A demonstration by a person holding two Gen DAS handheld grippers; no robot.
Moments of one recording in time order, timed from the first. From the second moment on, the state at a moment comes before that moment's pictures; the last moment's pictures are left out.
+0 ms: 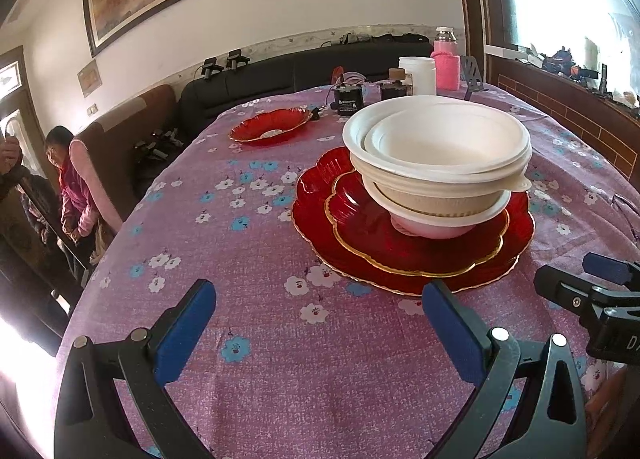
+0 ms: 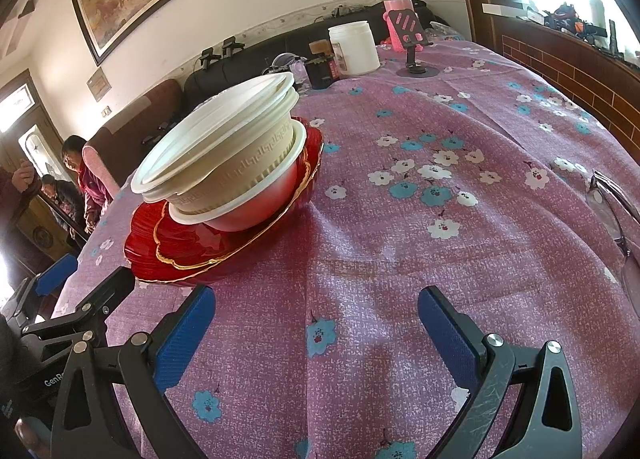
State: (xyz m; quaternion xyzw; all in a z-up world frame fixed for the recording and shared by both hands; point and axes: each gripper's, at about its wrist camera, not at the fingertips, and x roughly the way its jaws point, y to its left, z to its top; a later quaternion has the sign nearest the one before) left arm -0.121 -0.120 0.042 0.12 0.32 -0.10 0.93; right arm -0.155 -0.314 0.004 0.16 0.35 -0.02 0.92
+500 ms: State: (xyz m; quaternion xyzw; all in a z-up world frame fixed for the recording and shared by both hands) left arm -0.121 -0.120 0.042 0.12 0.33 -0.11 0.93; right arm -0.154 -0.315 0.004 0.16 0.35 -0.02 0.92
